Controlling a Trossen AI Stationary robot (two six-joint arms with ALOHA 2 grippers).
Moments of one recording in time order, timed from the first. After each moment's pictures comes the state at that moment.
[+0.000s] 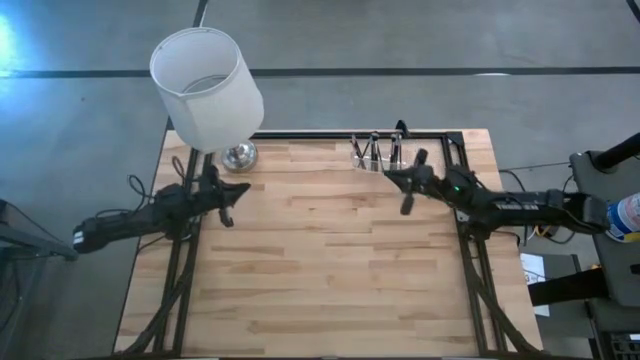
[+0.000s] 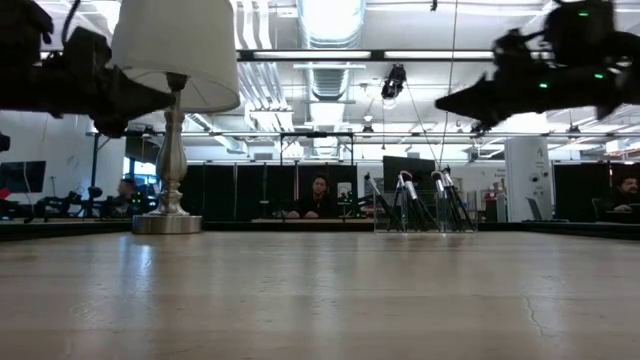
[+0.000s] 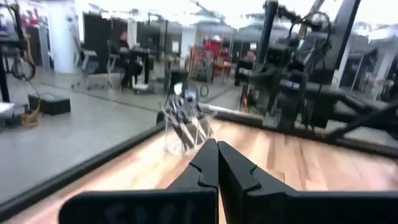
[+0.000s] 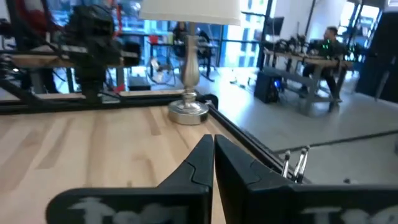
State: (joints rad) left arm 0.21 0.00 0.01 0.08 -0.17 -0.10; right arm -0.39 0.89 0.16 0.74 -0.04 -0.06
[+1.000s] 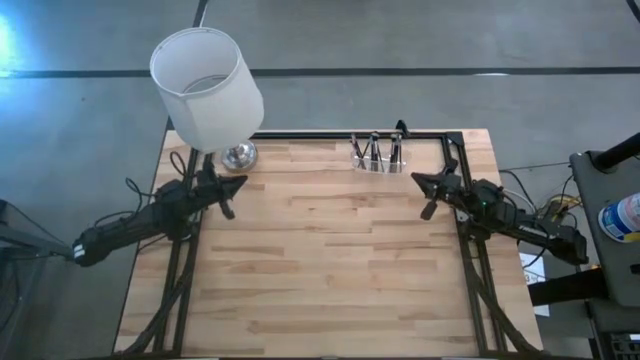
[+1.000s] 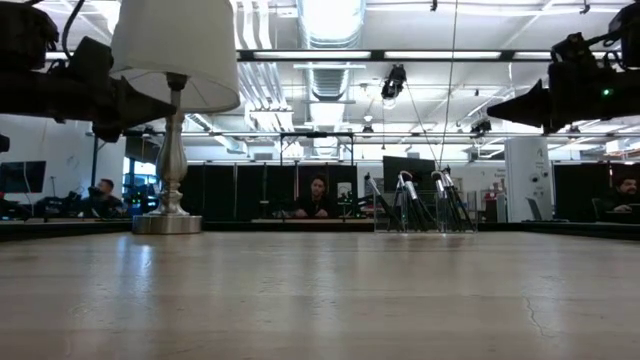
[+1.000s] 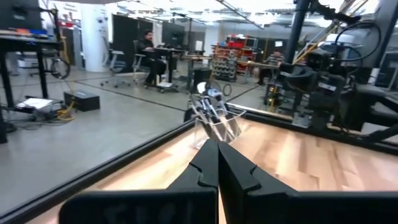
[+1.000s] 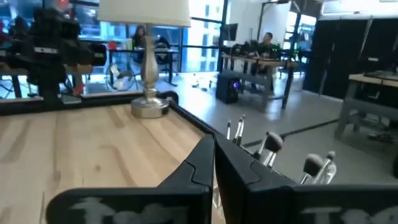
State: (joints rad) left arm 0.37 0.00 0.01 0.03 -0.12 -0.10; right arm -0.34 0.01 0.01 0.04 0.19 -0.06
